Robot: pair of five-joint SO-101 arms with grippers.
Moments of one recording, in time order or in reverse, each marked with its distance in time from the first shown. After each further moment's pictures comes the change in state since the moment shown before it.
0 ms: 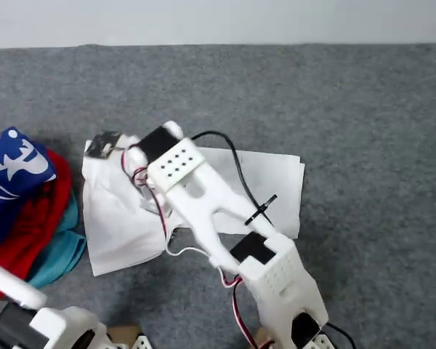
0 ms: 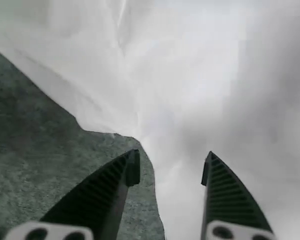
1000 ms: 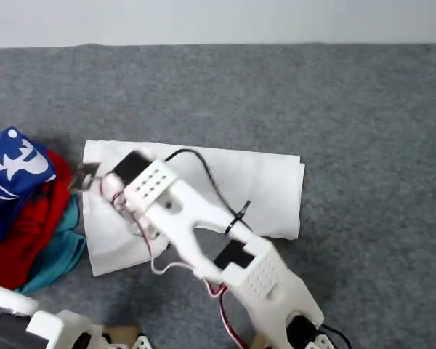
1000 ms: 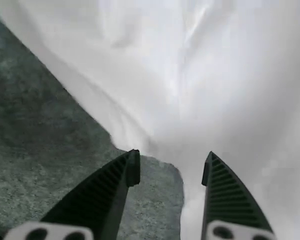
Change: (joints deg) left arm -9.8 -0.6 11.0 -2.4 1.7; right arm -8.3 5.8 0.4 -1.6 1.1
